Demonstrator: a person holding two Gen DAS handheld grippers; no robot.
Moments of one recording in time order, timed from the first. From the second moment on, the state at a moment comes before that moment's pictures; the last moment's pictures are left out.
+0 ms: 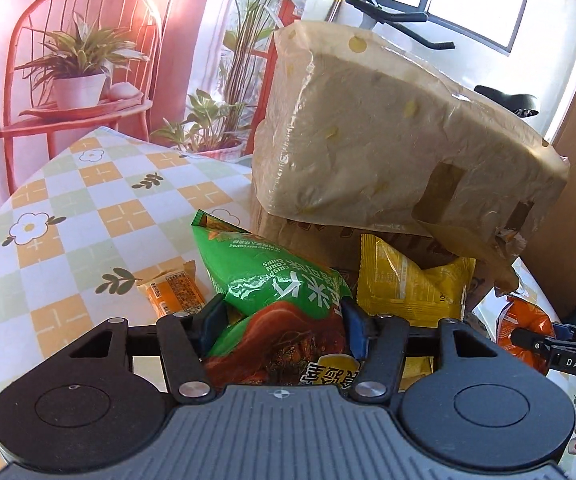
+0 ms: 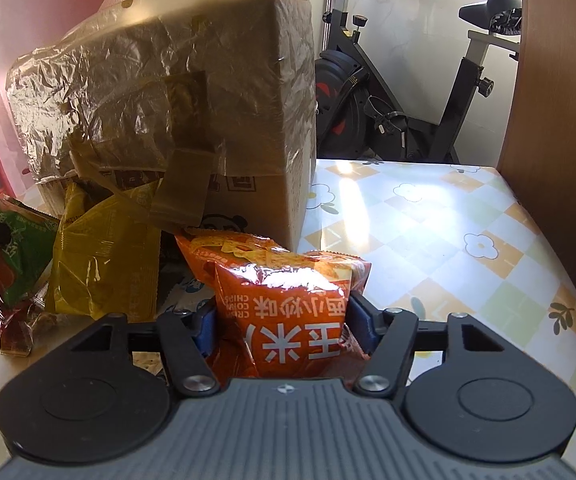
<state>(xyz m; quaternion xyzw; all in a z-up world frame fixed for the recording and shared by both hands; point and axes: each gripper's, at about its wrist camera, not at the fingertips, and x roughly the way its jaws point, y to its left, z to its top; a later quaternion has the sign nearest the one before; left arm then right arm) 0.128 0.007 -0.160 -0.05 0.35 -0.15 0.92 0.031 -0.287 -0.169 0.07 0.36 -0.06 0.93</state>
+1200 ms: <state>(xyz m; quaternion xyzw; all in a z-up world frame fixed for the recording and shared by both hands) 0.113 -0.001 -0.008 -0.02 0.13 -0.10 0.99 0.050 -0.309 0.007 0.02 0.15 -0.07 0.99</state>
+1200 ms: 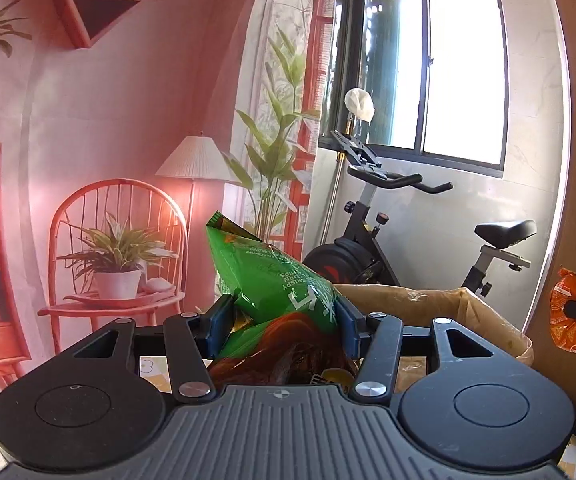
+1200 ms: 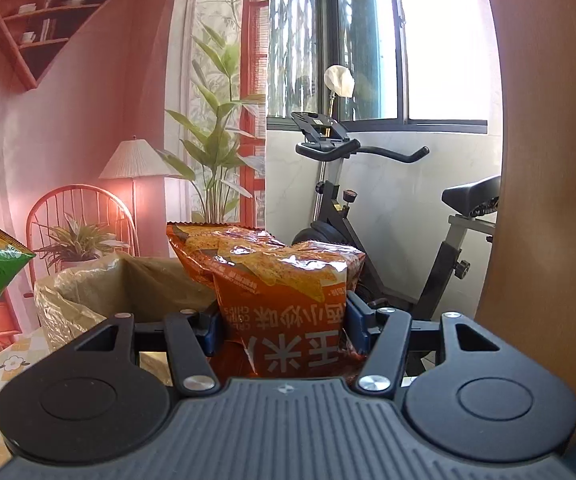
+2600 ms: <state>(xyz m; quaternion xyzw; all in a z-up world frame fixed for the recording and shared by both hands) 0.198 -0.034 -0.019 0.01 0.21 -0.14 0.97 0.139 -0.273 -0.024 0.07 0.20 0.01 0.98</state>
